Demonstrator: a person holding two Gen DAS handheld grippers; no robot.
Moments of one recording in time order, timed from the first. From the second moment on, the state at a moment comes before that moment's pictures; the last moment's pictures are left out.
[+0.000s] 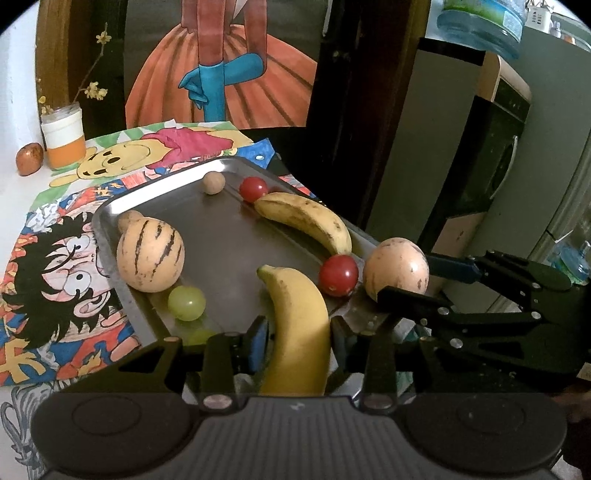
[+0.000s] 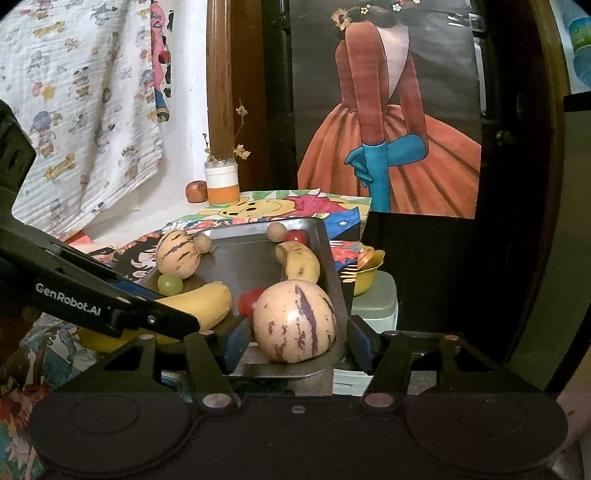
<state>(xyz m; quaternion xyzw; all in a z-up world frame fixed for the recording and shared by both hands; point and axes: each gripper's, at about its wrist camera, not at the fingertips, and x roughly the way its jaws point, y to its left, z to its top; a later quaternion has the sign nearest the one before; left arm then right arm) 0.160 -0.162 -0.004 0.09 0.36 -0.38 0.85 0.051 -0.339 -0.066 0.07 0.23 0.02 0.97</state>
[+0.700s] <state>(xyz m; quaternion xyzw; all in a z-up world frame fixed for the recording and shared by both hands) 0.133 -0.150 0.018 0.08 0.29 -0.38 0.88 0.036 -0.341 -0.054 0.07 0.20 -0.01 0.98</state>
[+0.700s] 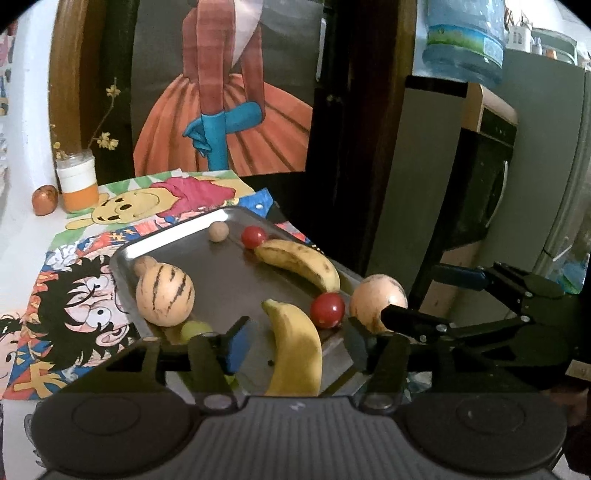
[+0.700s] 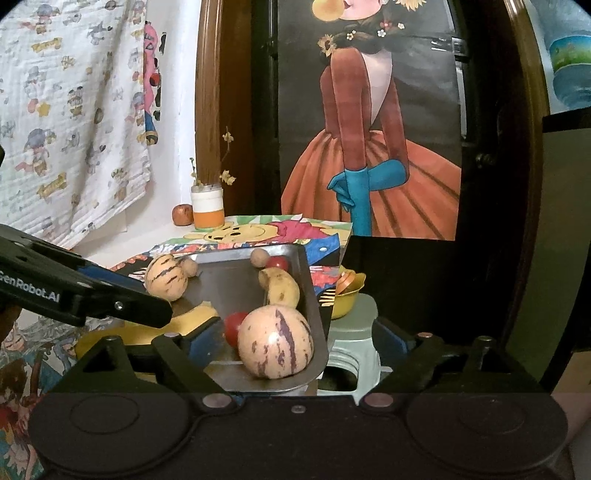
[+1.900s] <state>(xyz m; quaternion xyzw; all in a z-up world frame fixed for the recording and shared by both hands) 0.109 -0.096 0.021 -0.04 0.23 -0.23 0.94 0.029 -0.327 -0.050 0.10 0.19 -0.01 0.98</state>
